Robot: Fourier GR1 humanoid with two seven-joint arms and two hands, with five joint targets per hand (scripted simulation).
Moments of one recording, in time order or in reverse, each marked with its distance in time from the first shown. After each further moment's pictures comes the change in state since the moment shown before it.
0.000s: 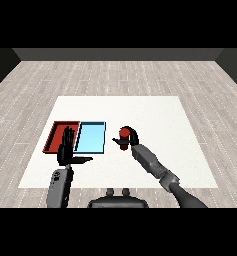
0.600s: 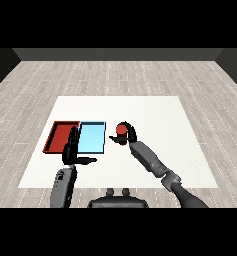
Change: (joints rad) left arm -0.008 -0.020 -0.059 0.000 -0.017 -0.002 0.021; right arm 0.002 -0.025 -0.006 -0.176 0.124 -0.094 0.006
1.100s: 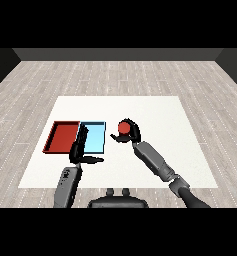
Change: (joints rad) left arm -0.033 -0.009 -0.097 0.002 -0.023 0.047 0.080; right arm 0.118 -0.098 -0.013 -0.382 0.121 -0.075 0.123
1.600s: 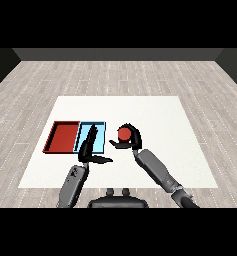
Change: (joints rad) left arm -0.045 -0.005 -0.141 0.017 0.013 0.105 0.076; right arm 0.170 -0.001 0.001 -0.304 0.153 -0.070 0.133
